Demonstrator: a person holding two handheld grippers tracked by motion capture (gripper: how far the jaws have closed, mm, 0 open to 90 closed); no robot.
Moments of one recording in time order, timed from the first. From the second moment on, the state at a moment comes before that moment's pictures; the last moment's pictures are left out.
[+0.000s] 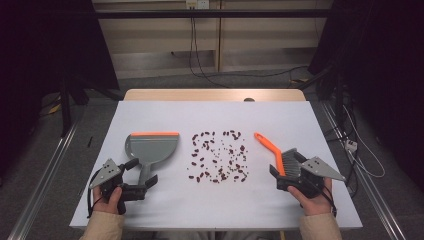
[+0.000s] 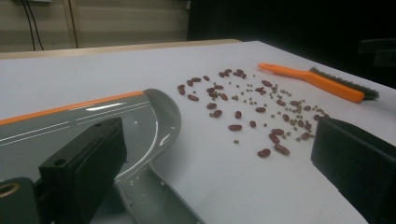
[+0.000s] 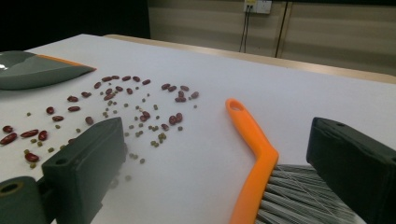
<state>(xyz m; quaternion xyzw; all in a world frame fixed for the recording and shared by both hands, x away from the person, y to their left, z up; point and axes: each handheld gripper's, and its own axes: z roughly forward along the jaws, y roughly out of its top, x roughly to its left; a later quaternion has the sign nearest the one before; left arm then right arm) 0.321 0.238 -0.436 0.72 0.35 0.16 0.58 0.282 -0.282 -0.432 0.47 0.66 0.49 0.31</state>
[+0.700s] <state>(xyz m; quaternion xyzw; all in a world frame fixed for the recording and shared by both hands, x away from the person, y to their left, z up) 0.323 0.237 -0.435 0.72 0.35 0.16 0.58 0.345 -0.281 -0.424 0.51 0.69 0.43 0.26</state>
